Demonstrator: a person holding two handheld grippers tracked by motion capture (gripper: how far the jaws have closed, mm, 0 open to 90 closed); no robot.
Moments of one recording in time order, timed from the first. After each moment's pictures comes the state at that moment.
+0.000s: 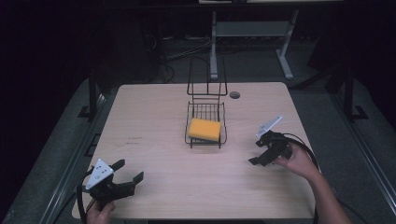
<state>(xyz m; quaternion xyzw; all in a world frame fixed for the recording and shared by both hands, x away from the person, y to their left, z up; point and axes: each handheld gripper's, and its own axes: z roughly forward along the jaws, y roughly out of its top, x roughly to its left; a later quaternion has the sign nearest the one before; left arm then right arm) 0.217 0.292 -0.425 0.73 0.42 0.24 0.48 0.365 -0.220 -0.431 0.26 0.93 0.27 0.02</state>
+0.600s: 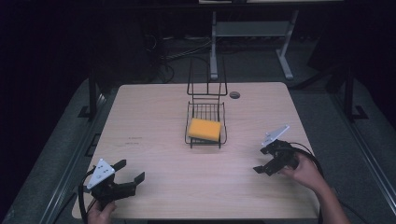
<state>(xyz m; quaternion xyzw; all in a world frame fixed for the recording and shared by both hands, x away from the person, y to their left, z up) 0.218 0.290 -0.426 0.74 0.41 0.23 0.48 0.336 -0.232 -0.437 0.26 0.92 0.28 0.03</state>
